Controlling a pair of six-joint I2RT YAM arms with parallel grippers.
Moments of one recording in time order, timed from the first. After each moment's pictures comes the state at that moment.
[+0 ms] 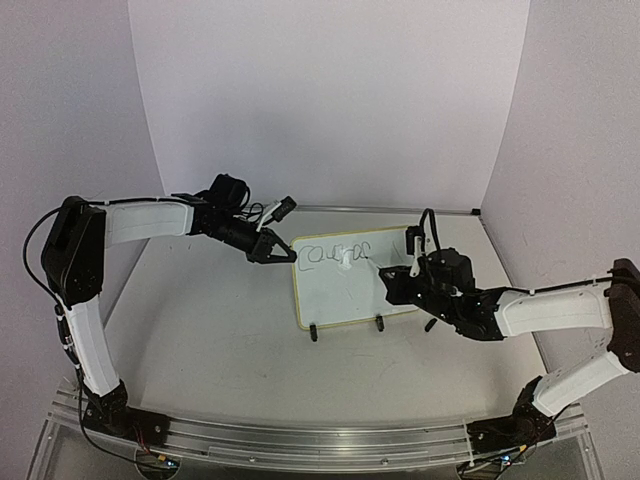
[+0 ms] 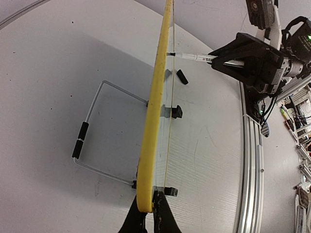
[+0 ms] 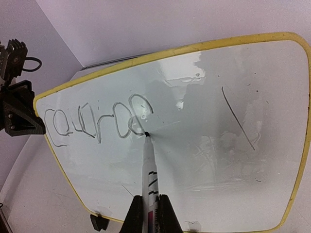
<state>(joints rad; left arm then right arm) -0.54 1.87 1.41 -0.37 0.84 0.20 0.80 1.40 0.63 0.41 0.24 0.50</state>
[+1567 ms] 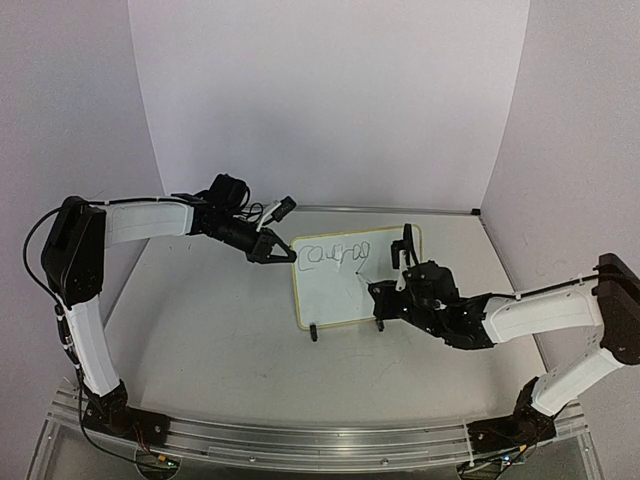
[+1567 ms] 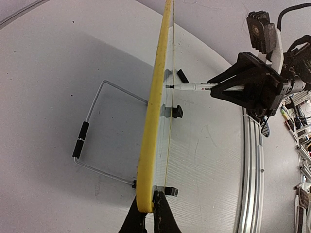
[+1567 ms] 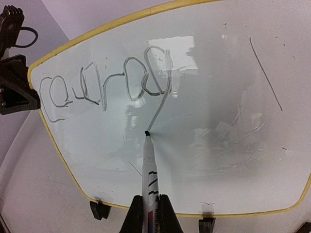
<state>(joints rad) -0.54 1.87 1.41 -0.37 0.84 0.20 0.90 1.47 0.64 0.37 0.34 0.55</state>
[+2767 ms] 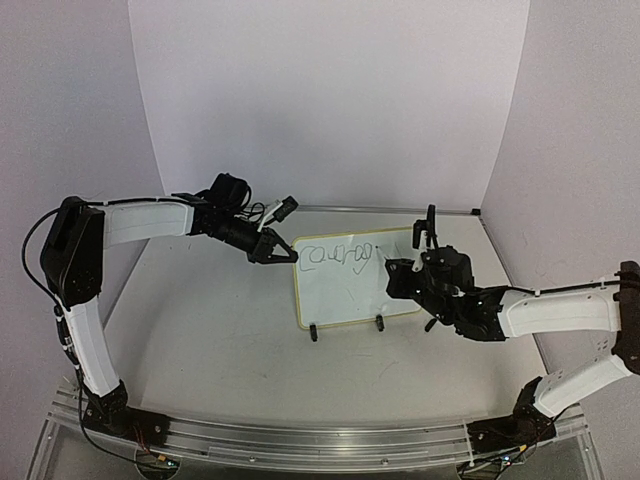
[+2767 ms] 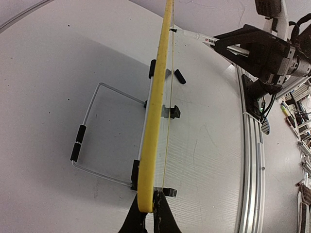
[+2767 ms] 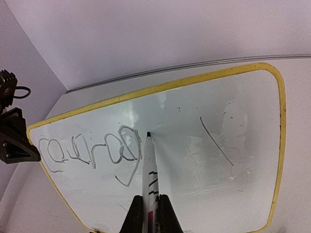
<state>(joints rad) -0.55 1.87 1.41 -0.37 0.83 0.22 0.87 1.37 0.66 0.36 0.45 0.54</state>
